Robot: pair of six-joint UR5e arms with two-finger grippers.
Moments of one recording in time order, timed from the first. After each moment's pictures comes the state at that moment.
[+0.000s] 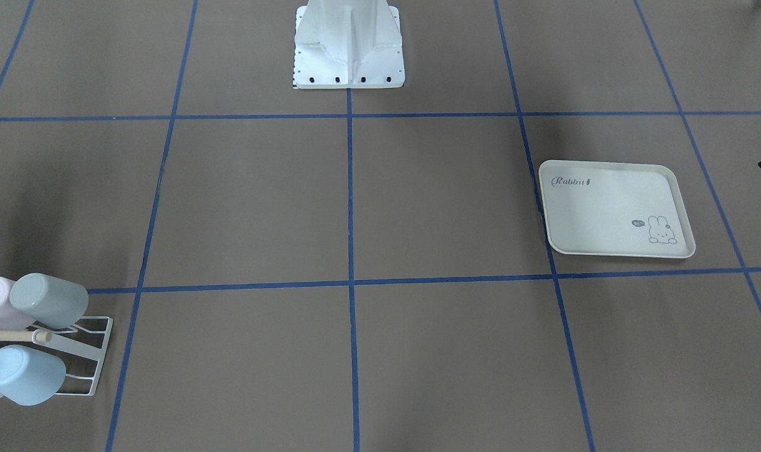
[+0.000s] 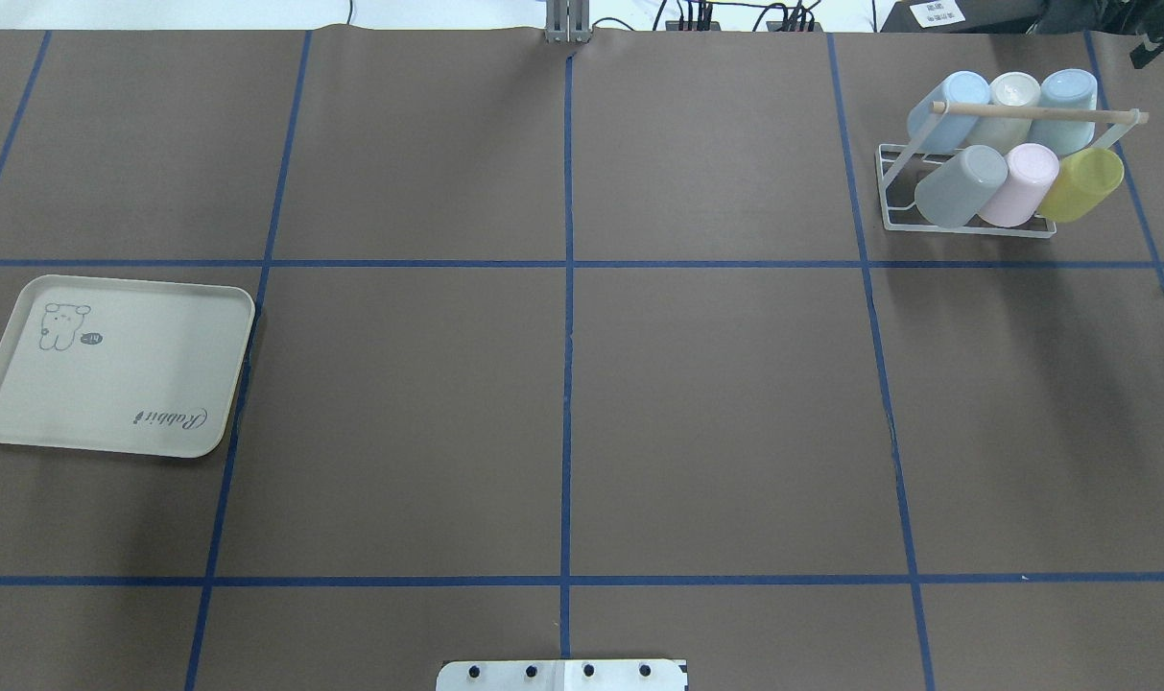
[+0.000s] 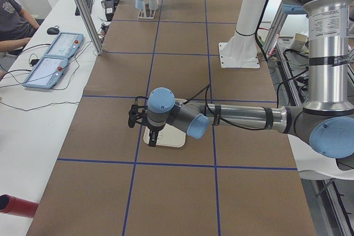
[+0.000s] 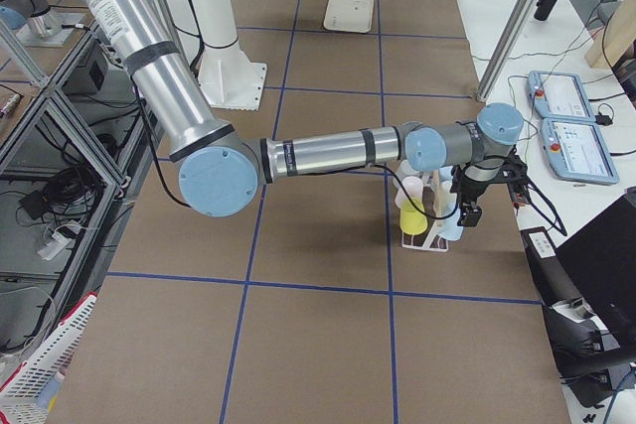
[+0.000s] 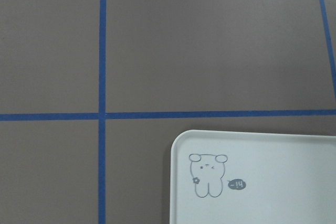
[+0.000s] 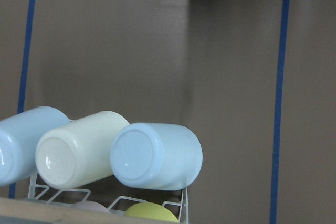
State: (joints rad) left arm -1.49 -1.44 -1.71 -1.99 -2.44 -0.32; right arm 1.47 -1.11 1.29 -1.51 2.35 0.19
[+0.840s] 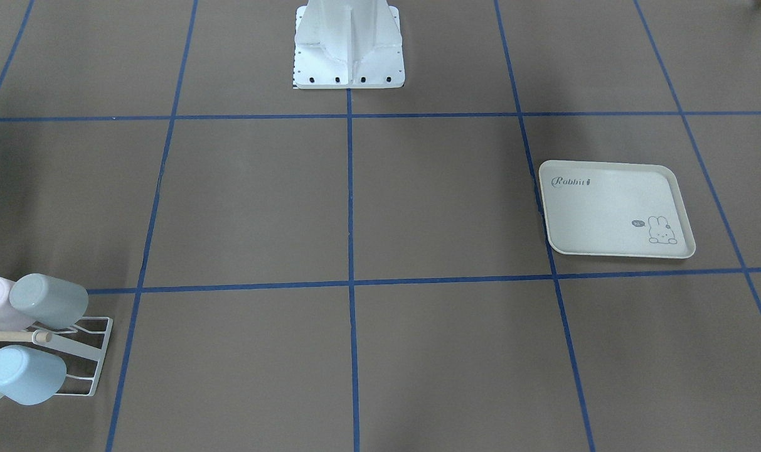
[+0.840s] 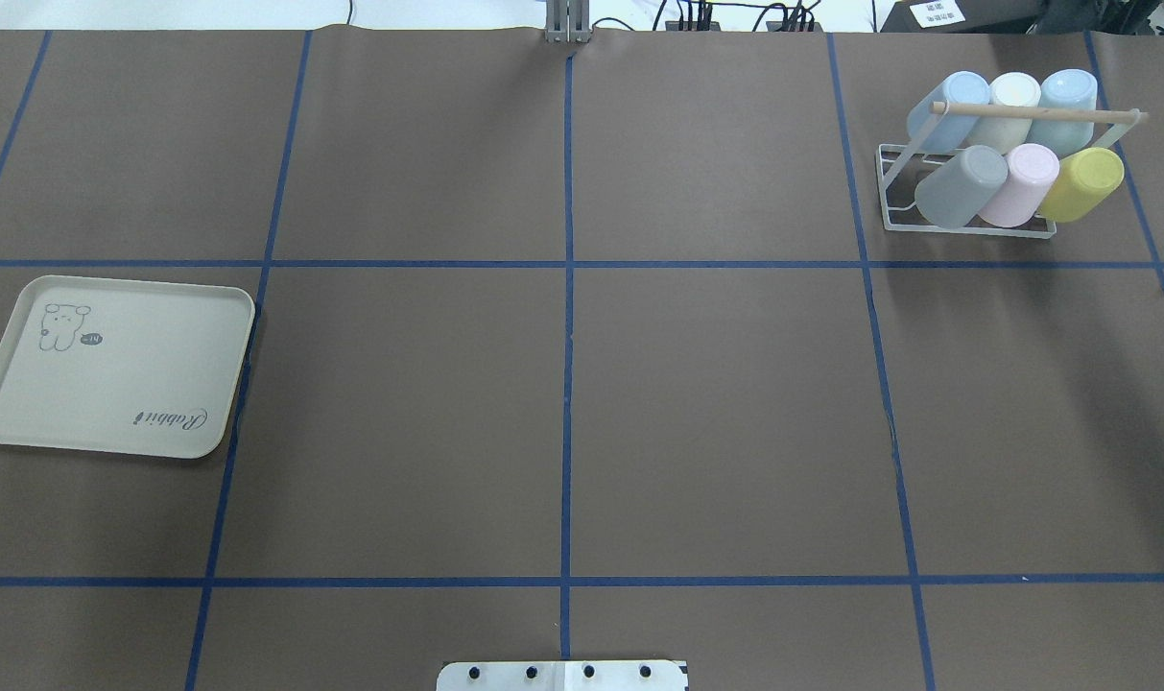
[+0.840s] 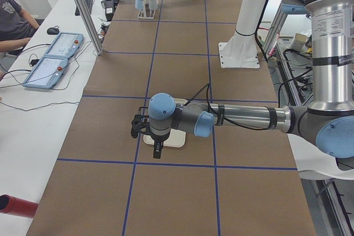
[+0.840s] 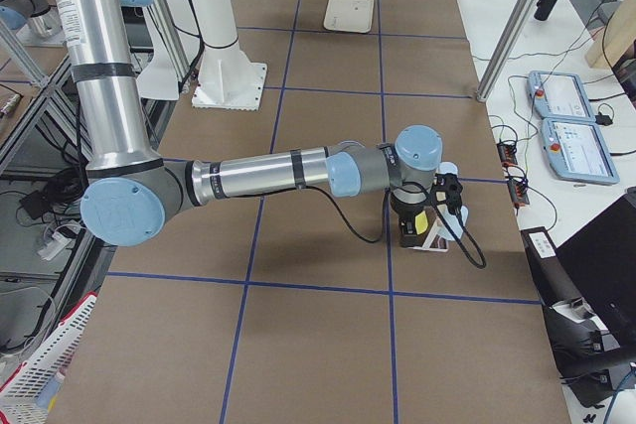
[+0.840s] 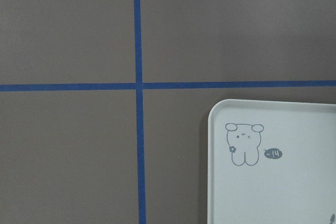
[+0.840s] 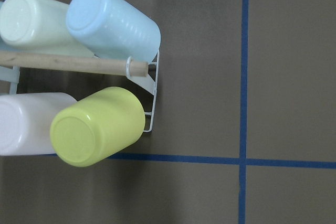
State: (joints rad) left arm -1.55 -1.51 -1.80 -1.51 -2.28 -0.02; right arm 1.50 -1.44 1.62 -1.51 2.37 0.20
